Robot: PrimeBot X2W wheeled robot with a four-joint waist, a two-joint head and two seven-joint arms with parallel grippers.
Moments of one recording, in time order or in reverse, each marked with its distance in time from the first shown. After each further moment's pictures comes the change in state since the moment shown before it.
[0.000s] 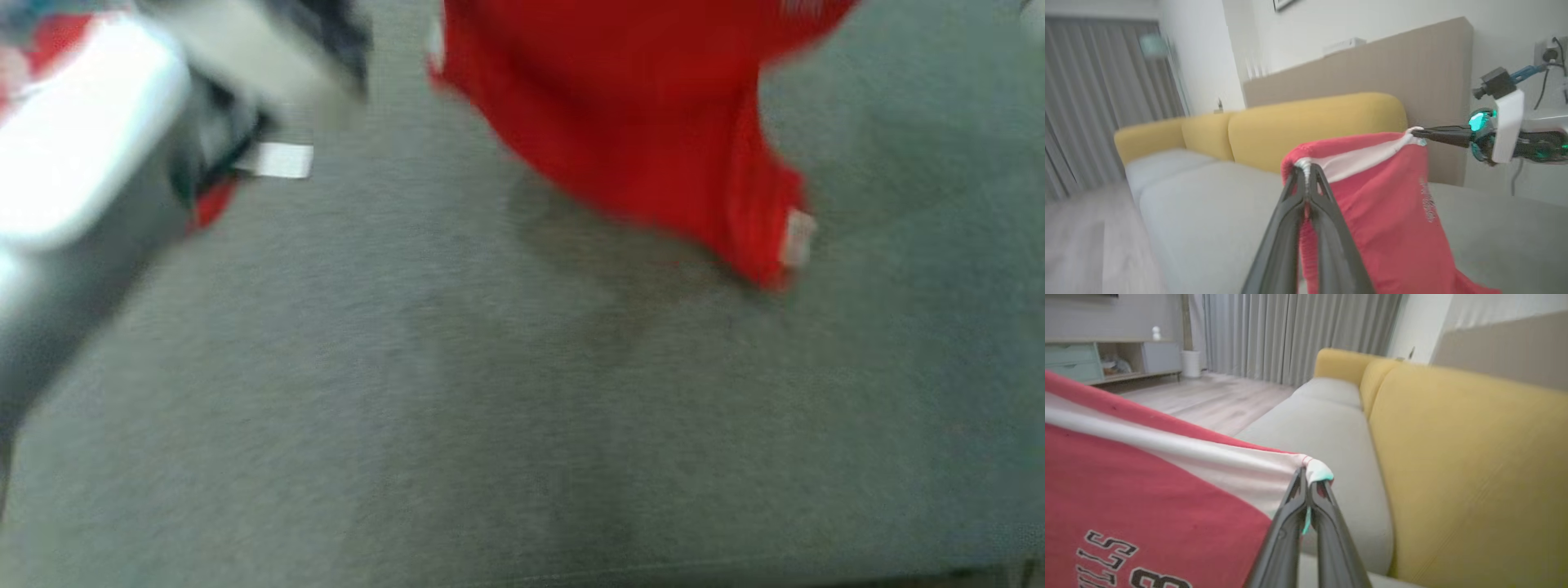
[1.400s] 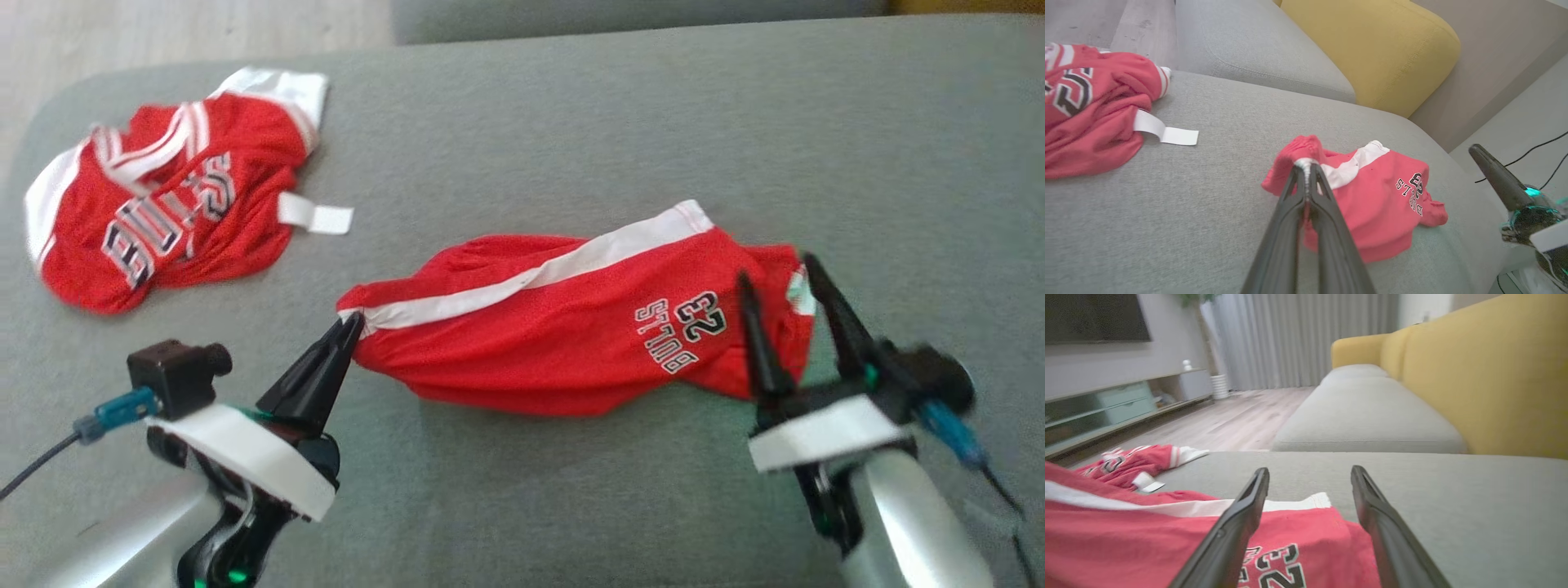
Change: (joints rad) left arm 0.761 0.196 -0.015 -0.242 -0.399 0.122 -0.039; right arm 1.071 0.565 -0.681 -0.556 -0.661 -0.001 -0.075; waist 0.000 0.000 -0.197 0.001
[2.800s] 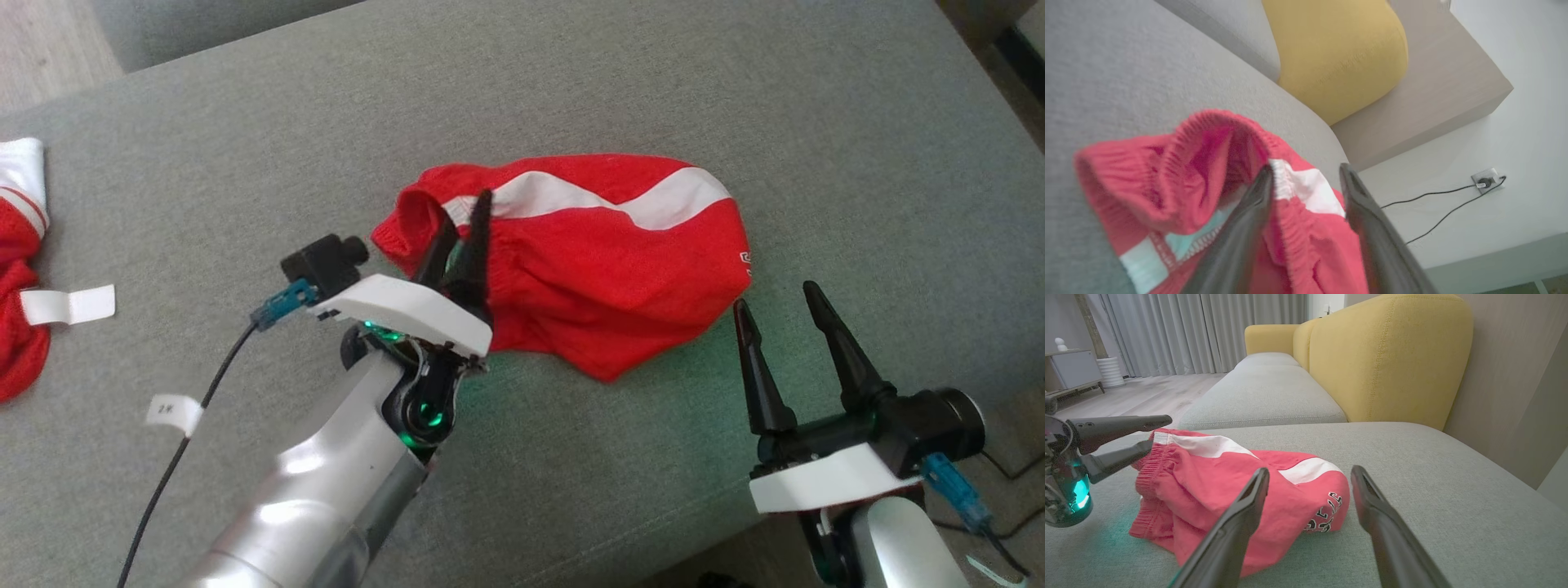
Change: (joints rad) left arm -0.224 -0.667 0.226 0.672 -0.099 -0.157 -0.003; right arm 0.093 0.021 -0.008 -0.109 -0.081 0.000 0.000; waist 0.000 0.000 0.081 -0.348
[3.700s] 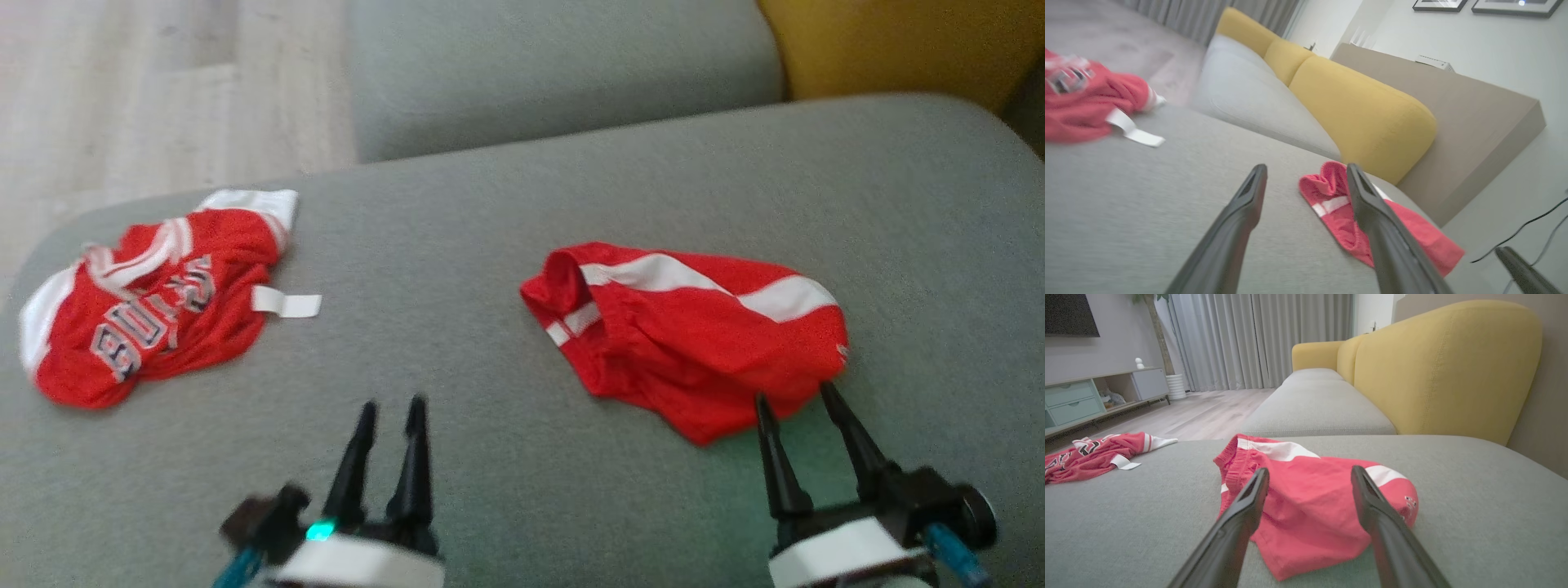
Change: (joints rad) left arm 0.737 0.011 0.421 -0.487 0.760 0.027 -0.078; right arm 0.158 0.001 -0.057 0.070 -0.012 0.000 0.000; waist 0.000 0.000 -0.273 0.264
